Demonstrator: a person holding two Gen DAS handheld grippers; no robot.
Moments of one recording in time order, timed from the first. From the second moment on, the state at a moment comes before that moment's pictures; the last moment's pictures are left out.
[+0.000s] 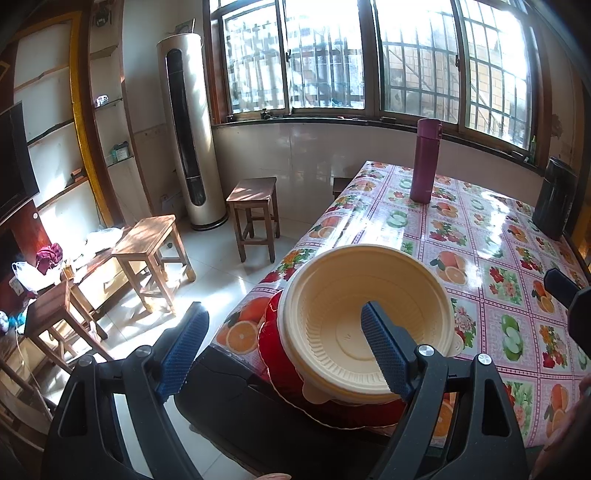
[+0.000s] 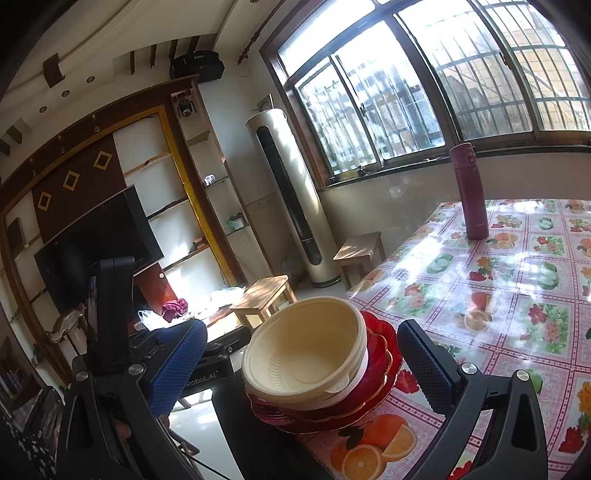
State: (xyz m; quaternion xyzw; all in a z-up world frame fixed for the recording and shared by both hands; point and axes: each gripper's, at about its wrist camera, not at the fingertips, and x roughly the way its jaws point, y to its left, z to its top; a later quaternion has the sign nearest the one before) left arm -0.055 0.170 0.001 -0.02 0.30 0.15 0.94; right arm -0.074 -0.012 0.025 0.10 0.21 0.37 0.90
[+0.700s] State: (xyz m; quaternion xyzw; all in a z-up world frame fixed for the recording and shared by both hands) left arm -0.055 0.173 -0.003 -0.02 0.31 0.15 0.94; right arm -0.073 -0.009 0.023 0.10 0.22 0.37 0.90
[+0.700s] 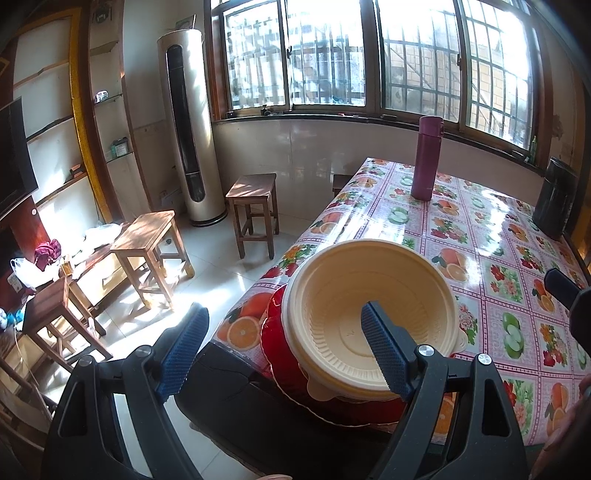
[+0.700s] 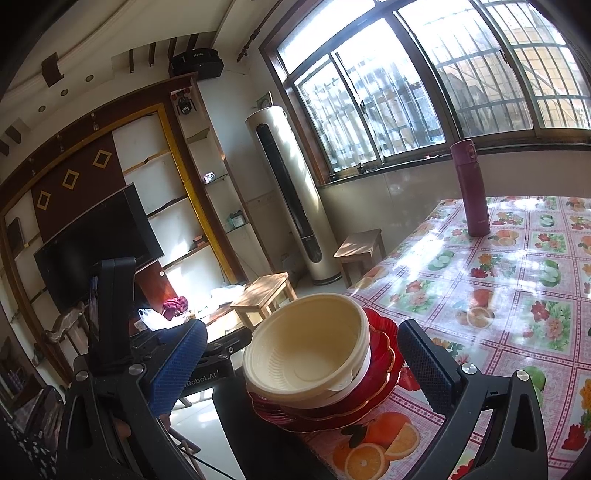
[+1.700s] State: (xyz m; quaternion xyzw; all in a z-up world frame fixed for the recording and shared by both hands) left arm -0.059 0.176 -0.011 -0.03 0.31 0.15 0.94; right arm -0.074 -0.005 0.022 0.10 0.22 0.37 0.90
